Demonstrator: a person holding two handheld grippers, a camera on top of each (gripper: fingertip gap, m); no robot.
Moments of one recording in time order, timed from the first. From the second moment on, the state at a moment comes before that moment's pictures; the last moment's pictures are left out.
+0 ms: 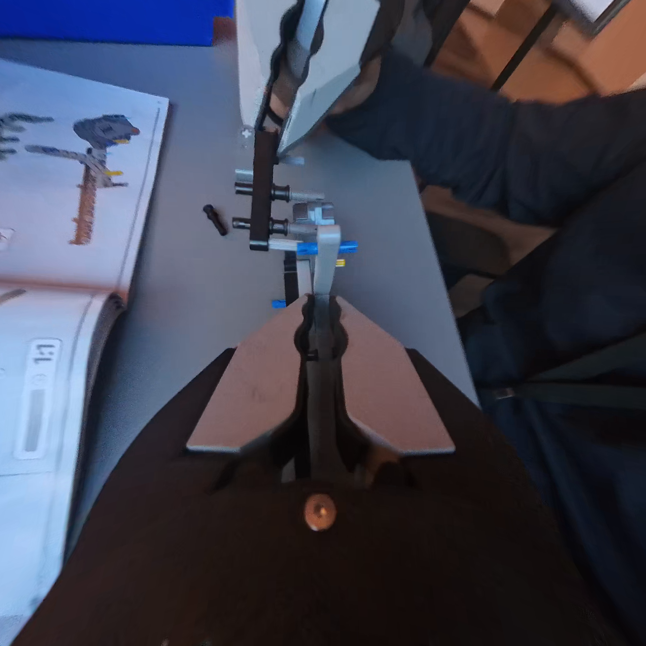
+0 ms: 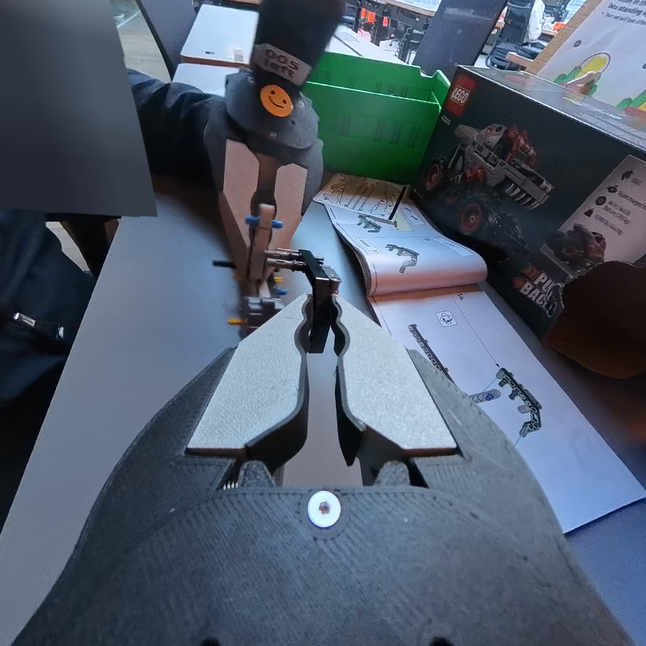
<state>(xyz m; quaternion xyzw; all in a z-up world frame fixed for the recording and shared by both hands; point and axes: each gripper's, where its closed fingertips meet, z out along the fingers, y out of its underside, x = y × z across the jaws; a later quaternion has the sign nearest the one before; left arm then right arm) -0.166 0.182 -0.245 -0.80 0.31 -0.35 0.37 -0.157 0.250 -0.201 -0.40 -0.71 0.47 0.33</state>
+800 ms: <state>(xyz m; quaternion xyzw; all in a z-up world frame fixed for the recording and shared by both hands) -0.178 0.186 -0.250 -0.81 0.23 -0.43 0.31 -0.169 0.264 -0.231 -0.52 -0.66 0.49 0.24</state>
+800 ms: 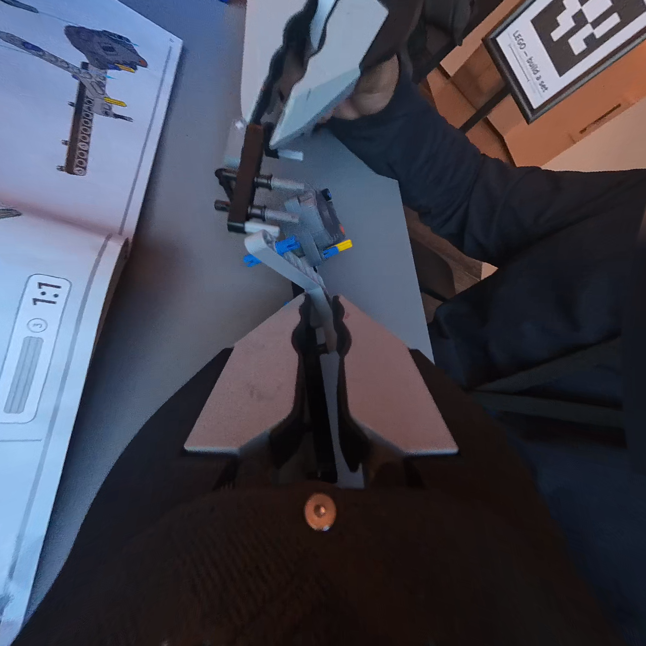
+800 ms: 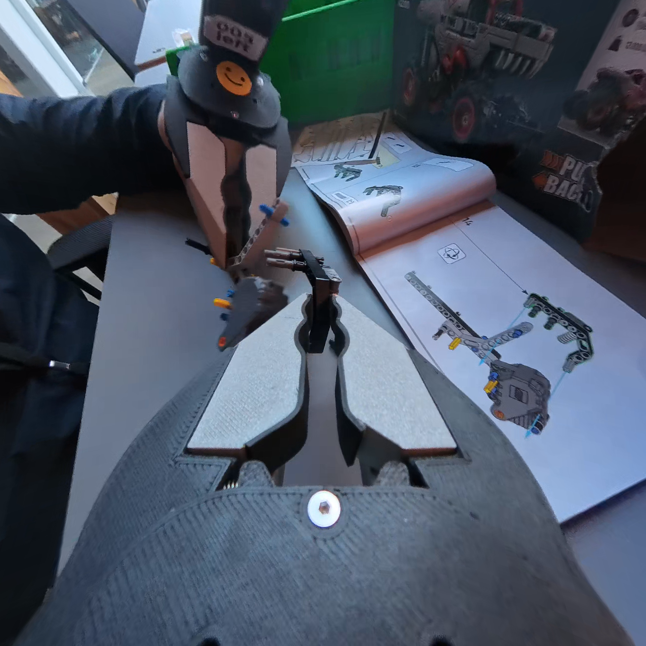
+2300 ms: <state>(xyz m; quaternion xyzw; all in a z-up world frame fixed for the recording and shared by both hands) -0.166 0.179 -0.250 -0.81 0.27 -0.42 0.32 -0.164 0.242 -0.244 -0.59 -0.59 0.56 0.04</state>
